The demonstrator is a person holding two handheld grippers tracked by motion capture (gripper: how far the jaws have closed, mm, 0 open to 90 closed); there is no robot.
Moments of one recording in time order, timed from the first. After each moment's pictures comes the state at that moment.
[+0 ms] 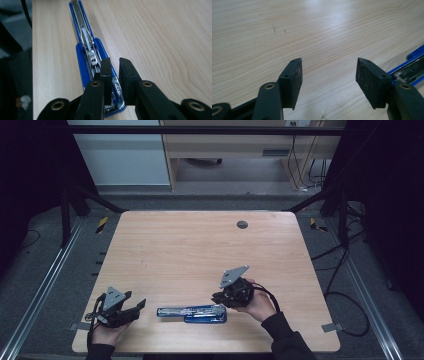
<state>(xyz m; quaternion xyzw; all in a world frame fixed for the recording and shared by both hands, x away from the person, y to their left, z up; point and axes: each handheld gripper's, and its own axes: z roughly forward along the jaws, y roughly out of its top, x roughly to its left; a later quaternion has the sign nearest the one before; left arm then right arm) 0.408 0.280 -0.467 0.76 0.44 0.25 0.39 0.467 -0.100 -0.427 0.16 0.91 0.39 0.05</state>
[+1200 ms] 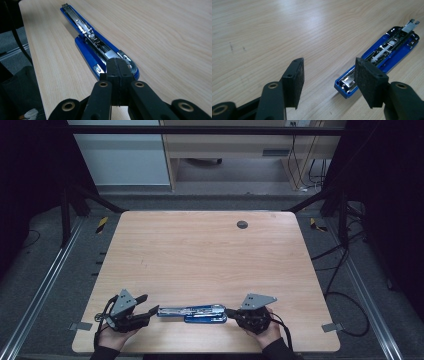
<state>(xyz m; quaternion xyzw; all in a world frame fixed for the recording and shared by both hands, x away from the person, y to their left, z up) 0.400 0.252 -0.459 0.81 0.36 0.20 0.42 0.406 -0.138 -0.473 0.27 0.84 0.46 0.10</state>
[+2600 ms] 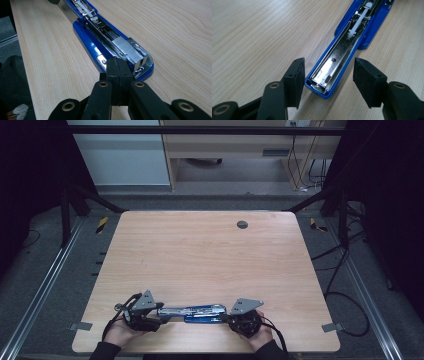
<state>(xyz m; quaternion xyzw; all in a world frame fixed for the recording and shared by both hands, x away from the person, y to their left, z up) 0.425 0.228 -0.480 0.89 0.25 0.10 0.36 0.406 -0.118 -0.494 0.27 0.86 0.42 0.09</state>
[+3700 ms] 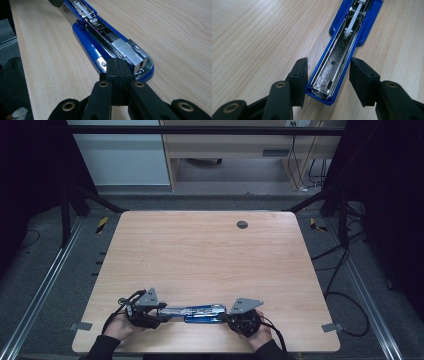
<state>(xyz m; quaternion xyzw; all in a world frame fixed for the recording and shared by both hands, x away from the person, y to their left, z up) 0.439 0.225 -0.477 0.92 0.20 0.08 0.34 0.408 -0.117 -0.495 0.27 0.86 0.43 0.09</state>
